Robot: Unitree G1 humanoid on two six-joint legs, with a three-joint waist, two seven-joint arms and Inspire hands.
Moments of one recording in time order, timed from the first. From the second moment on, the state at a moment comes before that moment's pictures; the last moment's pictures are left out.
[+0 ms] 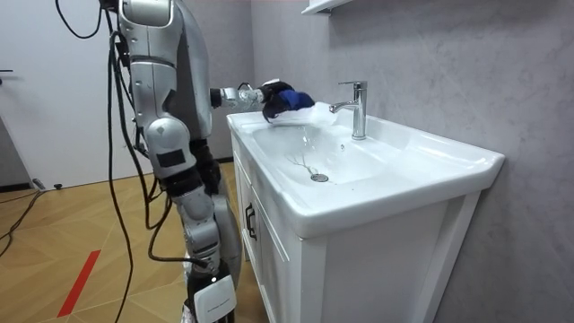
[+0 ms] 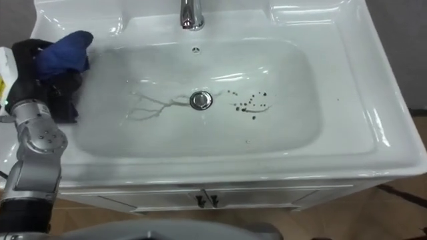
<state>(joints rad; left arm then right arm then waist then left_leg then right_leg) 0.05 0.26 0.07 0.08 0.49 0.19 0.47 0.12 -0.31 0.10 1.22 -0.24 0.19 0.18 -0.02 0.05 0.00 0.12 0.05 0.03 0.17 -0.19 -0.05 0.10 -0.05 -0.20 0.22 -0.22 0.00</state>
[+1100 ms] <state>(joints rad) 0.10 0.26 -0.08 0.01 0.51 0.04 0.61 0.11 -0.29 0.14 1.28 -0.20 0.14 0.19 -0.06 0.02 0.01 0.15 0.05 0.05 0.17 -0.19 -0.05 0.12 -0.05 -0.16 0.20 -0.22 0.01</state>
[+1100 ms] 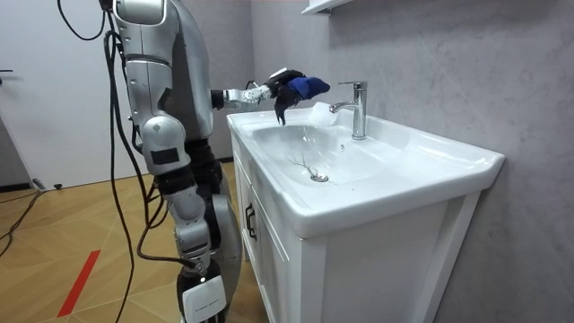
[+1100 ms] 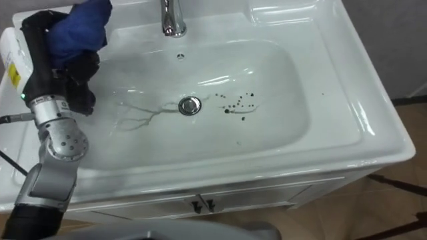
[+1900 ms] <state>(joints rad) 0.11 0.27 -0.13 0.33 0.70 0.13 0.47 0.11 -0.29 0.14 1.28 -0.23 0.18 0.22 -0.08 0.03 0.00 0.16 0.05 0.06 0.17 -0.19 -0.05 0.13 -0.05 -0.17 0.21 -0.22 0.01</state>
